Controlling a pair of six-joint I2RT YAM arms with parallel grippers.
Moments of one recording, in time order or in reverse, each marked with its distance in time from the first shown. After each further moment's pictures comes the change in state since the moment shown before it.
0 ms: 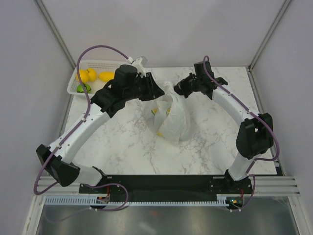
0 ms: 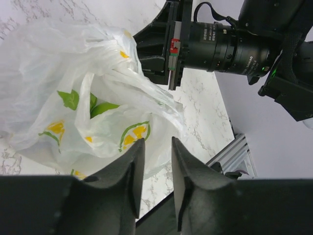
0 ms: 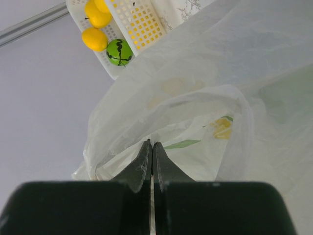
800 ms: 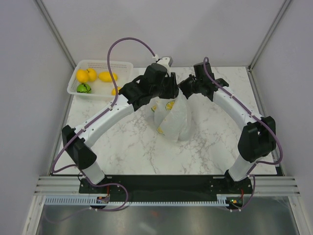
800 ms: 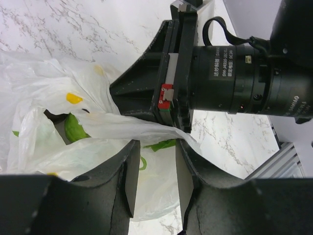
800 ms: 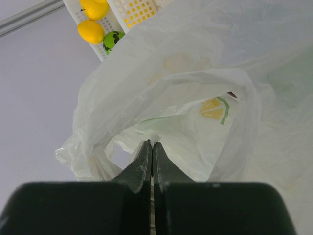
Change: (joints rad) left arm -0.145 0.247 0.193 -0.012 -0.222 0.111; right arm 0.023 -0.046 -0.019 -0.041 0.005 0.012
